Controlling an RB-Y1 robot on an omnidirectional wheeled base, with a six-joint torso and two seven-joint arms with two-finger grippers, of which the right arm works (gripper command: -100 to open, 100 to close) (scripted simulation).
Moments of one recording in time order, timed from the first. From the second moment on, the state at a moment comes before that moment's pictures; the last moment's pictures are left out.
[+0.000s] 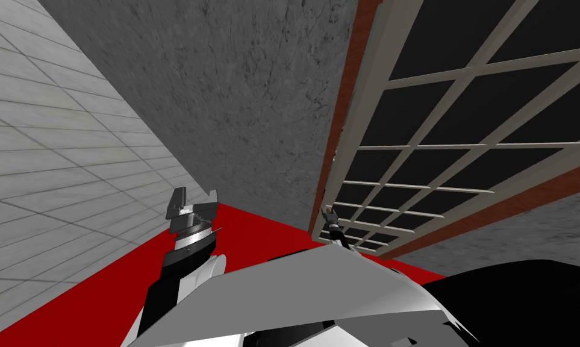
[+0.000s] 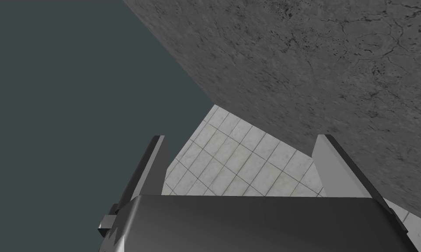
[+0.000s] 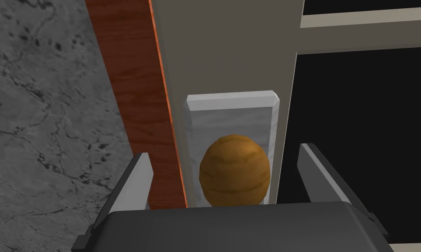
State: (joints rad) arm 0.01 -0.28 0.09 -0.68 -0.57 -0.88 -1.48
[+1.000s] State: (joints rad) arm 0.03 -0.31 0.12 -0.70 -0.55 -0.89 -1.52
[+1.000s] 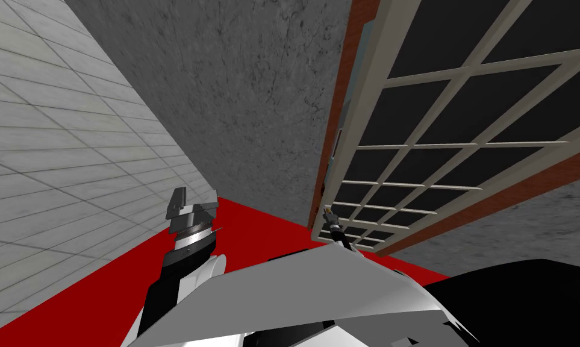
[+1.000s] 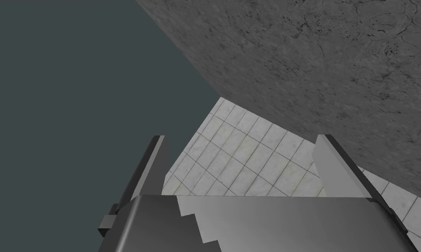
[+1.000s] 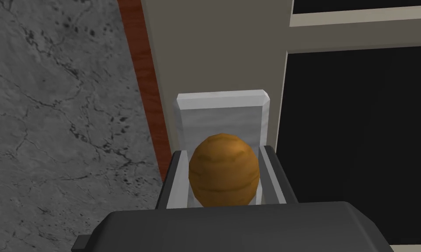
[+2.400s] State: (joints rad) arm 0.12 -0.42 0.29 -0.74 -0.47 -0.96 -1.69
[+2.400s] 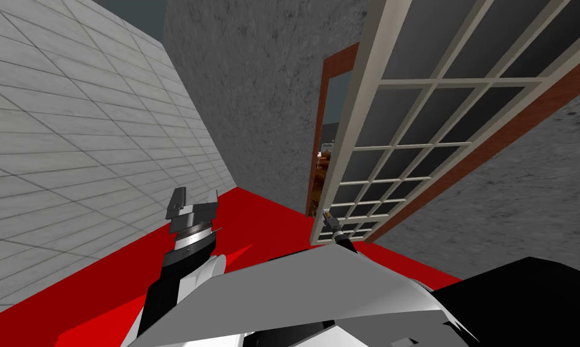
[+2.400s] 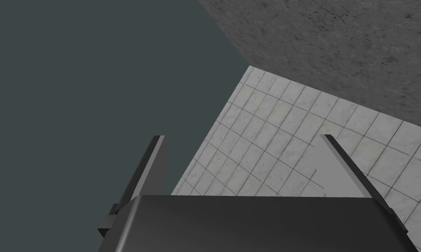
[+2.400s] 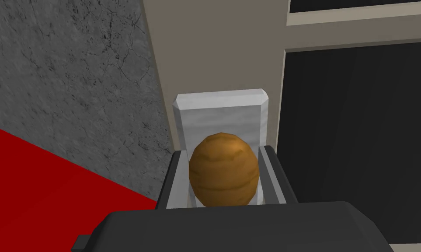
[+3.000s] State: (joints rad) arm 0.16 -0.48 0.35 -0.72 -0.43 -1.05 -1.76
